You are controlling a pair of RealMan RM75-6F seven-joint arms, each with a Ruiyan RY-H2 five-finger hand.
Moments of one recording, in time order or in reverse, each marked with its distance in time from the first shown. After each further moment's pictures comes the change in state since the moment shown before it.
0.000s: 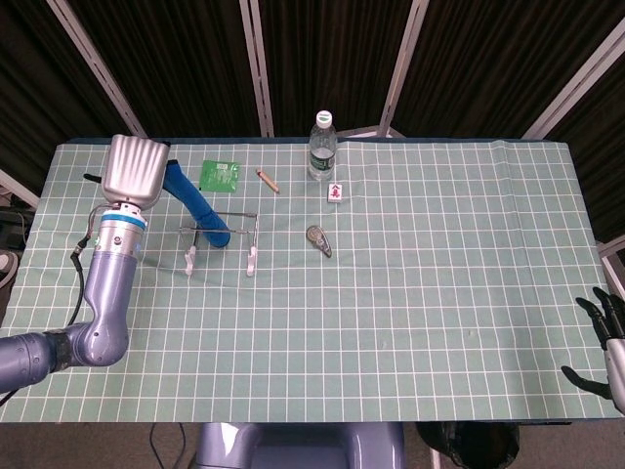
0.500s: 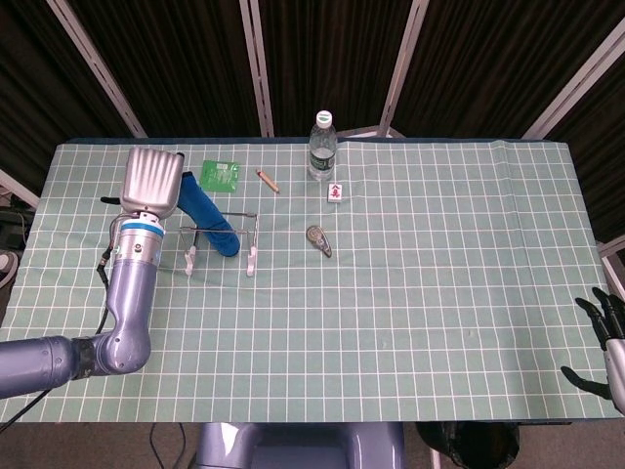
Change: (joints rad) left arm -0.057 -0.059 -0.034 -0.054 -0.151 0.083 0.092; right arm 0.001 0.001 -0.002 0.002 -0.002 -0.002 0.003
